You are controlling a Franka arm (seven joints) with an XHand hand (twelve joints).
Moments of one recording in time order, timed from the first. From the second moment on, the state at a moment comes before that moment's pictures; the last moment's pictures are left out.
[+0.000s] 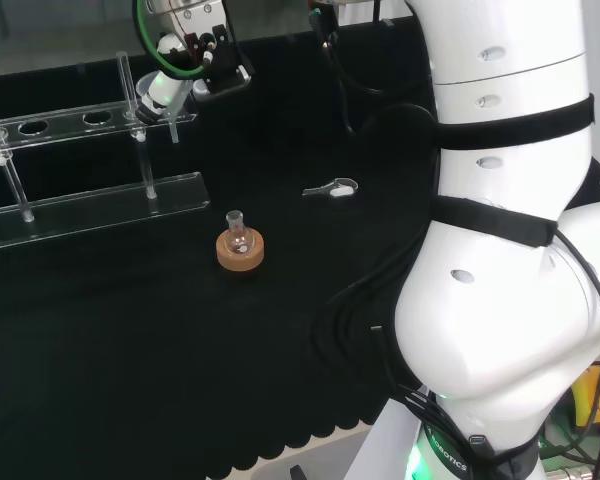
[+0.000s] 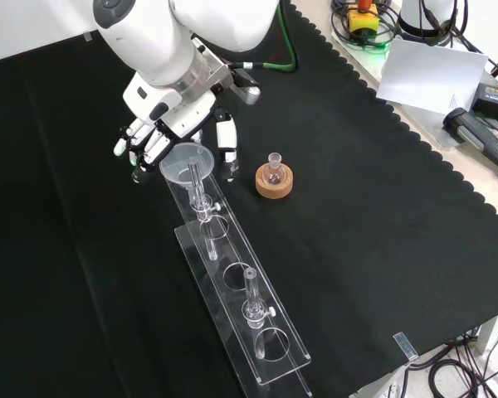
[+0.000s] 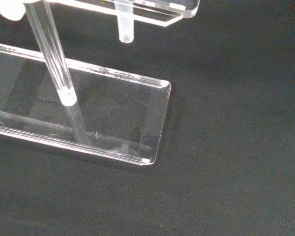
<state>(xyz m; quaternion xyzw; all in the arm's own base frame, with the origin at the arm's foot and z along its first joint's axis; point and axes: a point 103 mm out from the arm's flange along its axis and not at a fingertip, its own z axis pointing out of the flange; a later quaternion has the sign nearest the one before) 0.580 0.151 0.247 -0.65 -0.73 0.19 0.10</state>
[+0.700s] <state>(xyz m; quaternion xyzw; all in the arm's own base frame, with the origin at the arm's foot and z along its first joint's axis) 0.576 0.149 0.242 -0.65 -0.73 0.17 0.10</state>
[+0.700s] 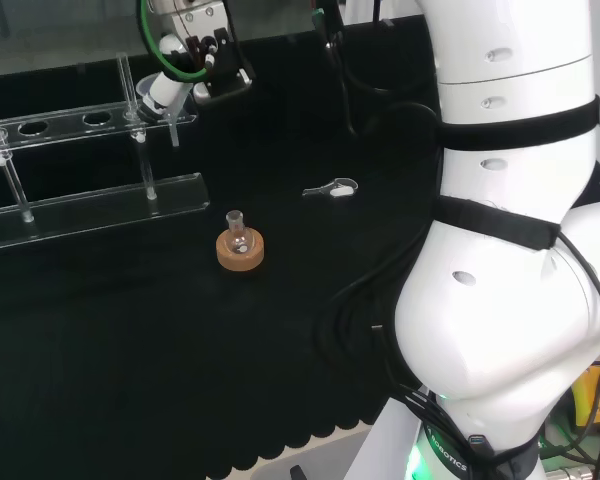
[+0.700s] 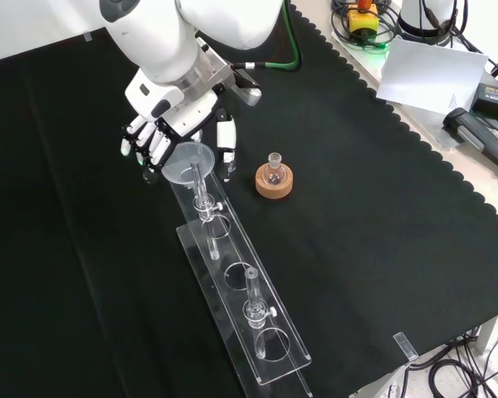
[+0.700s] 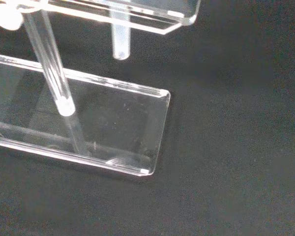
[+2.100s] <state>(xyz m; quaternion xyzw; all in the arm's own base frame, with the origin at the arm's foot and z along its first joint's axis) 0.575 0.143 0.244 -0.67 -0.73 0.10 0.08</state>
